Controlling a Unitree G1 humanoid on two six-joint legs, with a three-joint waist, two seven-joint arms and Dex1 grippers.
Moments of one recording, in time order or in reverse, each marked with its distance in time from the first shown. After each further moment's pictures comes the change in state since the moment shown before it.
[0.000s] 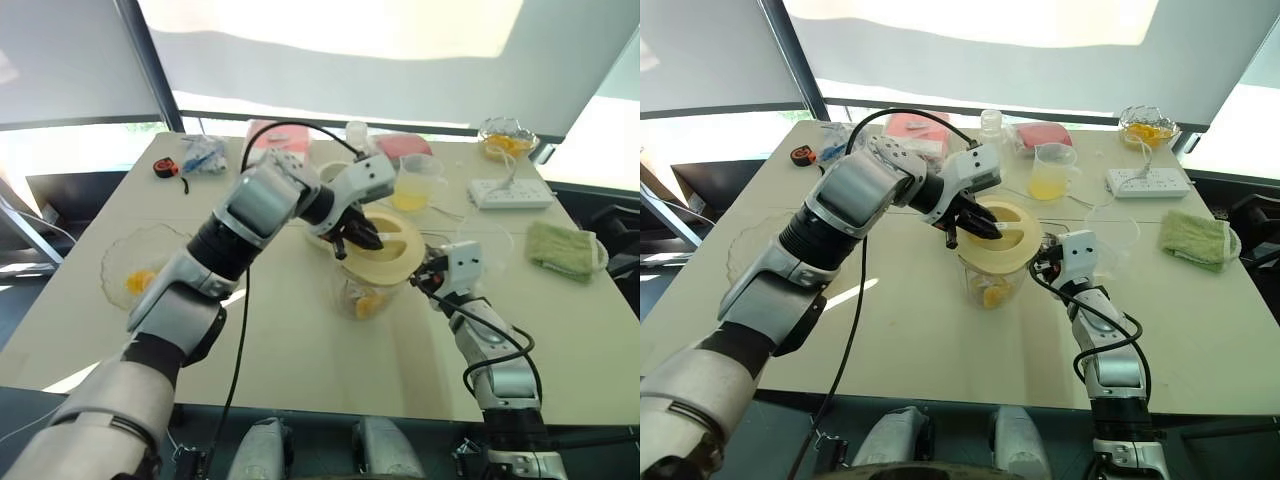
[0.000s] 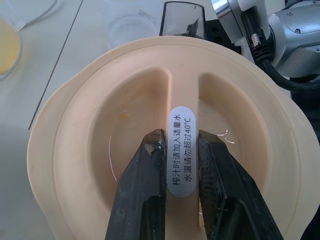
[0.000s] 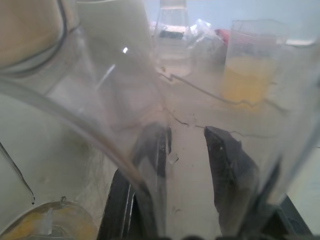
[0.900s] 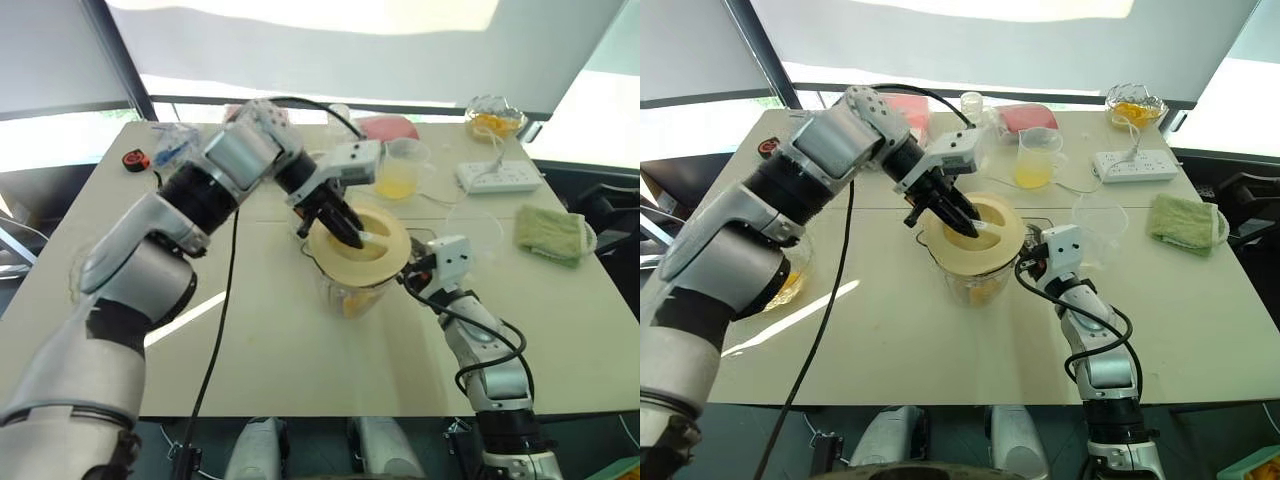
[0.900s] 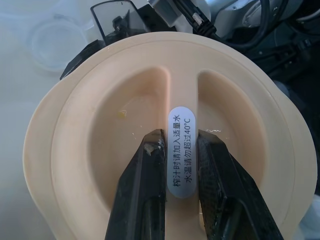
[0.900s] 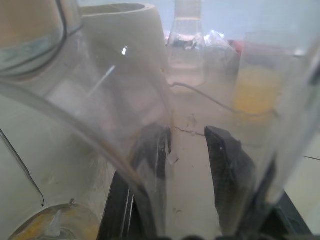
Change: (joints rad) left arm -0.192 0.186 -0.221 0.297 -0.182 -0.565 -0.373; right arm -0.001 0.009 0.064 -0.067 0.003 -0.040 0.020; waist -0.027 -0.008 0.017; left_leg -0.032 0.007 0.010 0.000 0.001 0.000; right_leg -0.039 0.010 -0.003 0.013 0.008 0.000
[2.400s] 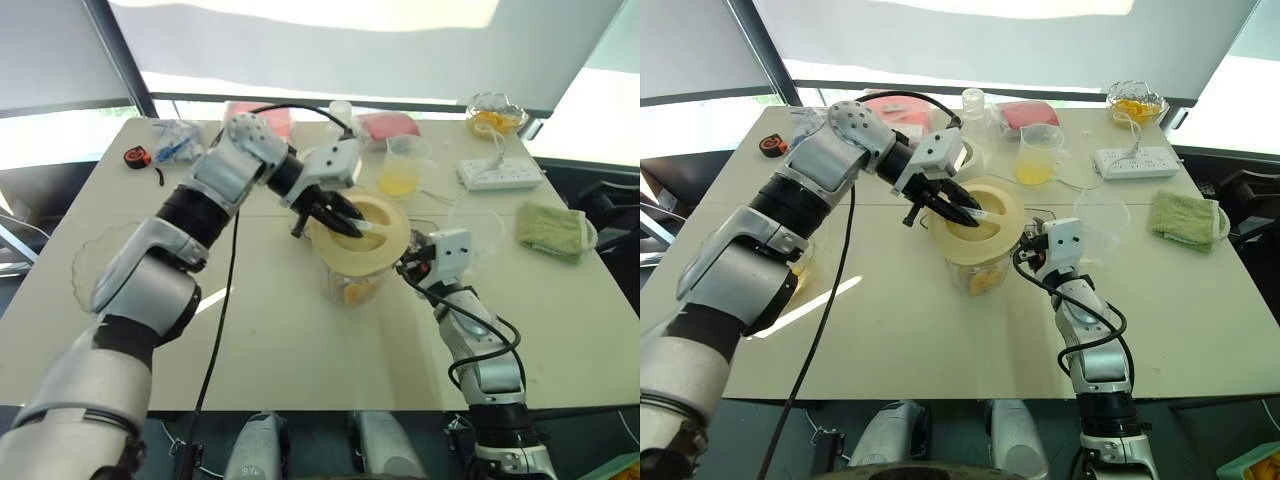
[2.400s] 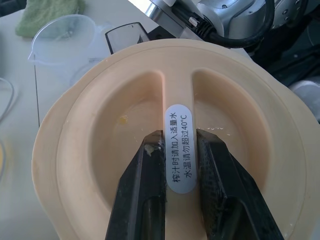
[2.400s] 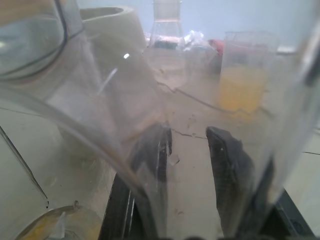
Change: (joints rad) left arm 0.021 -0.032 0.067 0.203 -0.026 -0.357 0.017; right arm -0.031 0.037 -0.008 -0.006 -0.005 0.045 -0.106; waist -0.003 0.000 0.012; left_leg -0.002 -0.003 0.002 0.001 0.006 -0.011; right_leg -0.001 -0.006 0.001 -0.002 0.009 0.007
